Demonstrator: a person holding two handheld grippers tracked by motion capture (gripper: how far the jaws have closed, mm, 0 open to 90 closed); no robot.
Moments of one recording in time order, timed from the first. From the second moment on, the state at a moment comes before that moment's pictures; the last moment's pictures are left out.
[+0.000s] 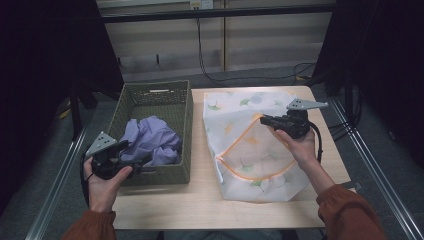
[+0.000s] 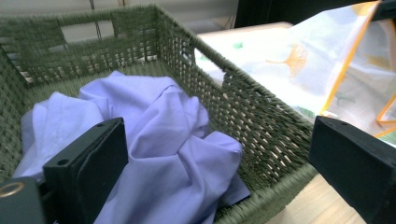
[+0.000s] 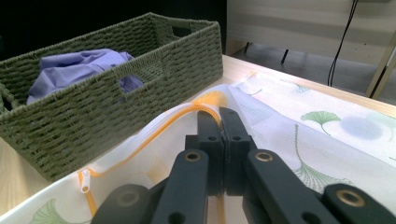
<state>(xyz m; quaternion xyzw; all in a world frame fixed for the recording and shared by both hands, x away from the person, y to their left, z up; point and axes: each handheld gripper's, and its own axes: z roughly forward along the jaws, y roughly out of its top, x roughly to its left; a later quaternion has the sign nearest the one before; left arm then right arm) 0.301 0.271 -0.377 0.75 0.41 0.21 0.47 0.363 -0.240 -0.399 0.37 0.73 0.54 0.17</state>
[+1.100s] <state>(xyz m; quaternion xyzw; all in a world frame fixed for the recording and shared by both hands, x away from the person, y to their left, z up) 0.409 0.282 -0.393 0.82 0.42 0.14 0.36 0.363 -0.235 -0.401 0.37 0.74 0.54 0.17</state>
